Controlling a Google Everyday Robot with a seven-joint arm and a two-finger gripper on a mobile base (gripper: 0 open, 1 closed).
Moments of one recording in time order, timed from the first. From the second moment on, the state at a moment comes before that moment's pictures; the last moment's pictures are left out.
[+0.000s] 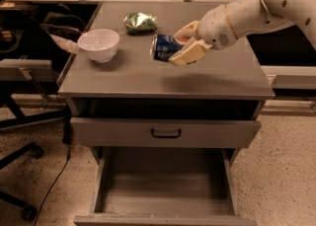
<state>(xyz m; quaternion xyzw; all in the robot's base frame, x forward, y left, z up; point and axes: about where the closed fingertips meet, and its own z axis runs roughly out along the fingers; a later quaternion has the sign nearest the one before) 0.631 -0.056 0.917 -0.63 0.62 0.22 0.41</state>
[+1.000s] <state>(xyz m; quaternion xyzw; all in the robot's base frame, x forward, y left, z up) 0.558 -0.084 0.907 -0.71 0.54 0.24 0.38</state>
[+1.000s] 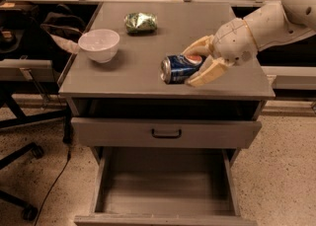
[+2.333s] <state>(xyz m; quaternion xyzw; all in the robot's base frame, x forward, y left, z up) 0.494 -0.078 0.882 -0.65 0.63 0.16 0.40</state>
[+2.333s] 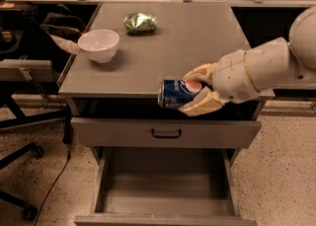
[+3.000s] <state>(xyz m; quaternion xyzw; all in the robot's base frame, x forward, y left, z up) 0.483 -0.091 0.835 -0.59 0.69 0.11 0.40</state>
